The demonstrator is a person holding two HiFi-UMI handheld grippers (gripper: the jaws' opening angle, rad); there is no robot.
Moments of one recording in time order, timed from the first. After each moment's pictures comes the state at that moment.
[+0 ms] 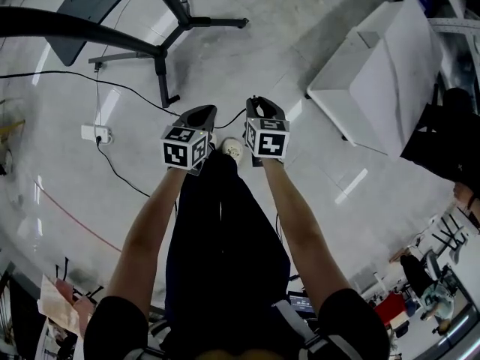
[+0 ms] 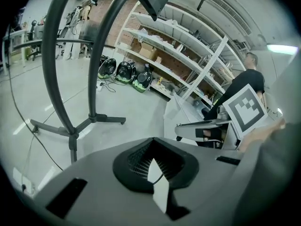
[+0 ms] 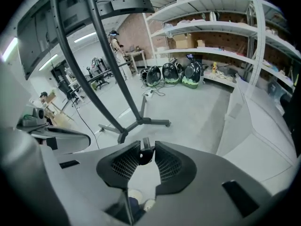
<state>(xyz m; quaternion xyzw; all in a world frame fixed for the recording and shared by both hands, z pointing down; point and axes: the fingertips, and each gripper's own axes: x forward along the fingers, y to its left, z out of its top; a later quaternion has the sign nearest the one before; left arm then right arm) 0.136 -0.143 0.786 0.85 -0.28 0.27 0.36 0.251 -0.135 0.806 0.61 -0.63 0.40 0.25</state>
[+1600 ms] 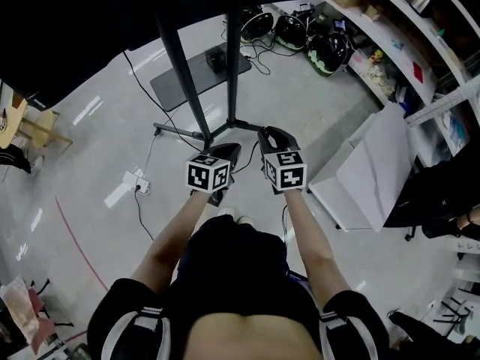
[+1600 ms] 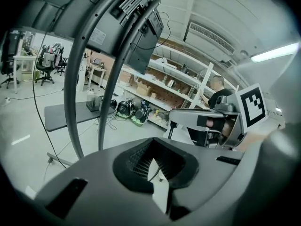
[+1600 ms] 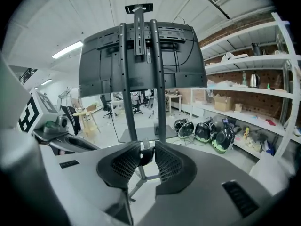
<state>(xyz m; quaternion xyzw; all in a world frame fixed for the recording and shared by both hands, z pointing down) 0.051 -0.168 0.466 0.89 -0.33 0.14 0.29 0.120 -0.203 0.427 0.53 -0.81 0.15 0.18</state>
